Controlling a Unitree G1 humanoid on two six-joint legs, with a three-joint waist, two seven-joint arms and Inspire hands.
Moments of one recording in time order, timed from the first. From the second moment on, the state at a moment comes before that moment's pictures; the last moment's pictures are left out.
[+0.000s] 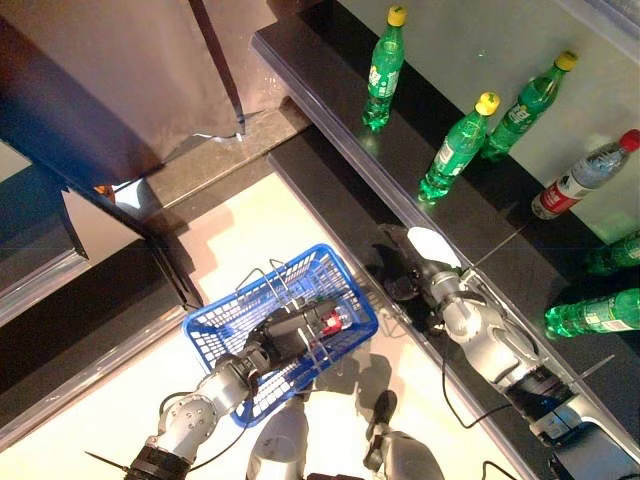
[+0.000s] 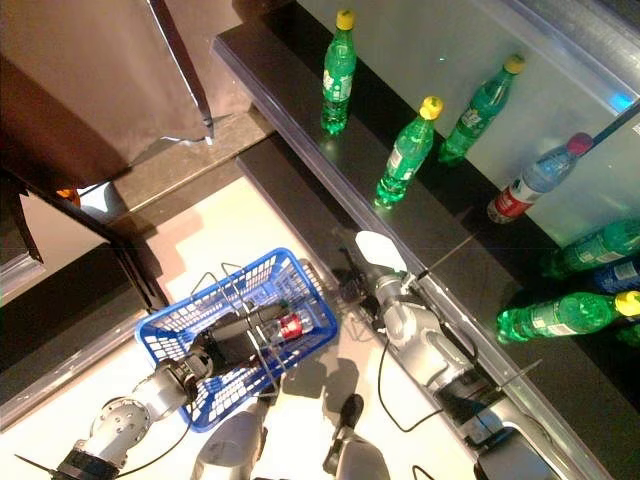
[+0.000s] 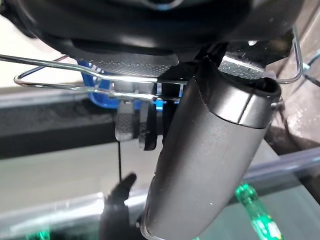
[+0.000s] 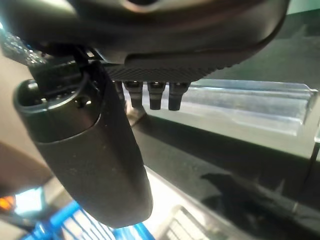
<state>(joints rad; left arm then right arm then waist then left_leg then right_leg) 0.01 0.45 -0.24 0.00 -1.30 0.36 0.14 -0.38 -0.59 0.48 0.10 -0.34 0.23 -0.13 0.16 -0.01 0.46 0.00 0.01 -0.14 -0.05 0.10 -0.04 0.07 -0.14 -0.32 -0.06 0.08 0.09</state>
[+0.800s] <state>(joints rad) 0.07 0.27 -0.10 0.67 -0.85 0.06 0.13 0.05 -0.31 0.34 0.35 0.36 -0.05 0.04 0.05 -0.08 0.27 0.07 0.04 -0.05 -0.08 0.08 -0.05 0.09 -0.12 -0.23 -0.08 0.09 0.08</state>
